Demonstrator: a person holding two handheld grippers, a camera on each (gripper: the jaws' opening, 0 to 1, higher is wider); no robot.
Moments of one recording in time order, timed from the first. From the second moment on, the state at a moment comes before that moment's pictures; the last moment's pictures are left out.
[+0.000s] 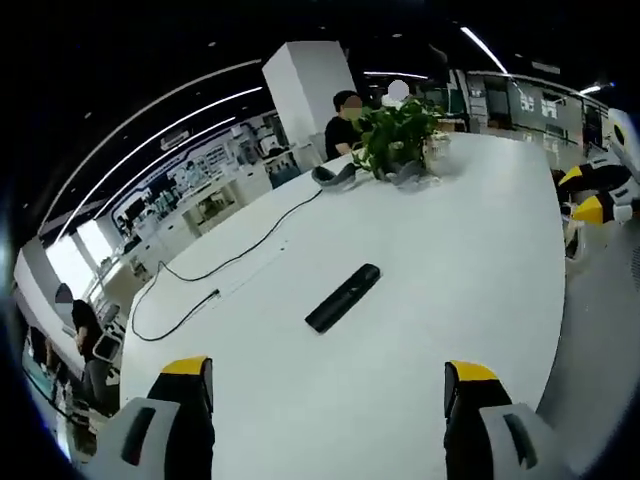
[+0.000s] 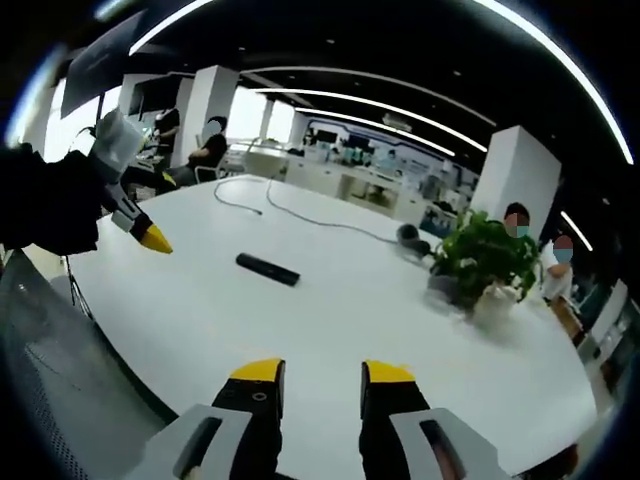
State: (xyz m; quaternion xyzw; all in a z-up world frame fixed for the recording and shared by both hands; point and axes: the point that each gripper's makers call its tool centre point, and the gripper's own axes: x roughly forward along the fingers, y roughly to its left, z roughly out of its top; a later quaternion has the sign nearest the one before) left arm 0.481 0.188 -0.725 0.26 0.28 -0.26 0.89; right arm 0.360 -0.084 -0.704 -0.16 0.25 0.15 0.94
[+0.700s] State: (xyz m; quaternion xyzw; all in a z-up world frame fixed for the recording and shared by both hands) left arm 0.562 0.134 -0.756 0.32 0.31 -0.37 0.82; right arm 0.355 -0.086 -0.714 -0.18 0.29 0.16 0.93
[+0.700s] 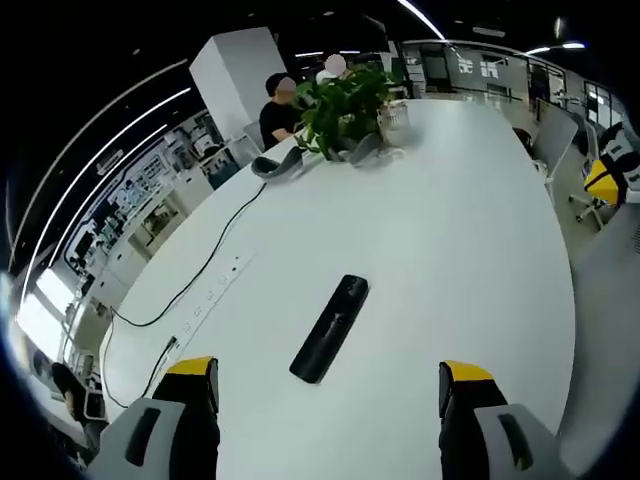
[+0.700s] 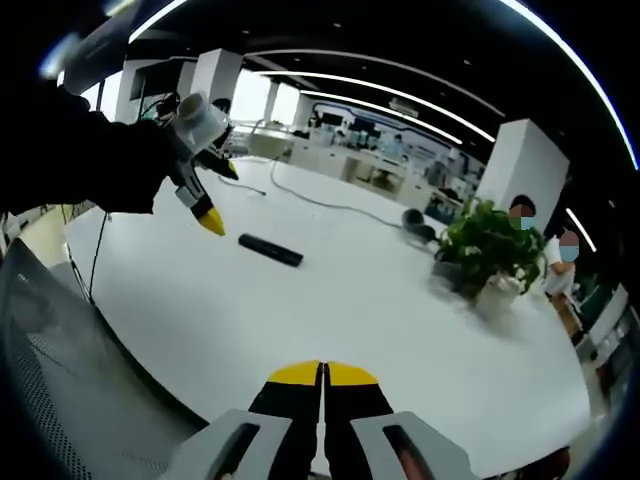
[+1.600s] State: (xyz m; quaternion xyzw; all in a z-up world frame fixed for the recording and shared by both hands) left arm 0.593 0.130 -0.847 0.41 0.44 -0.47 0.64; right arm 0.355 -0.089 -0.724 -0.19 0.31 0.15 0.92
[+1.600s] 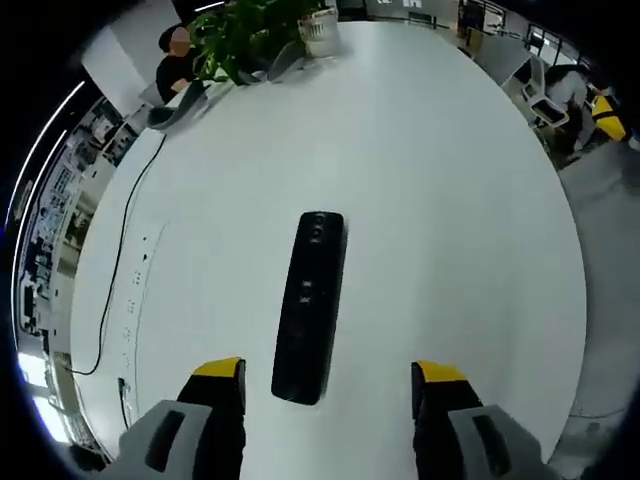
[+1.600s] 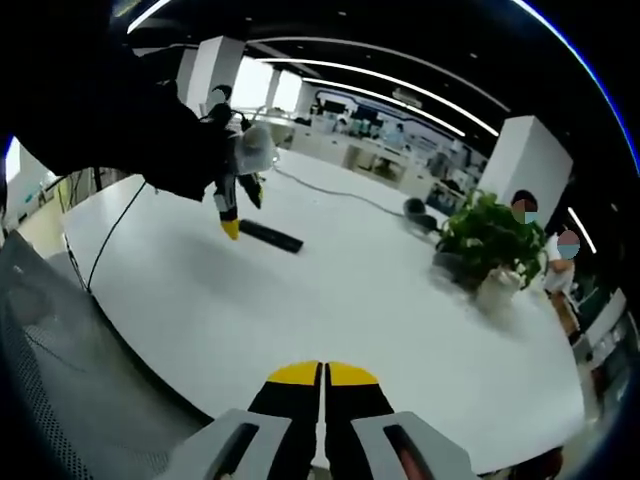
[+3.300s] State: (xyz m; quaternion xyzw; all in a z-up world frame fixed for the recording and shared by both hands) left arm 0.593 0.138 -0.865 0.44 0.49 -0.47 0.59; right arm 0.352 -0.086 -0.731 -0.20 0.33 0.16 0.91
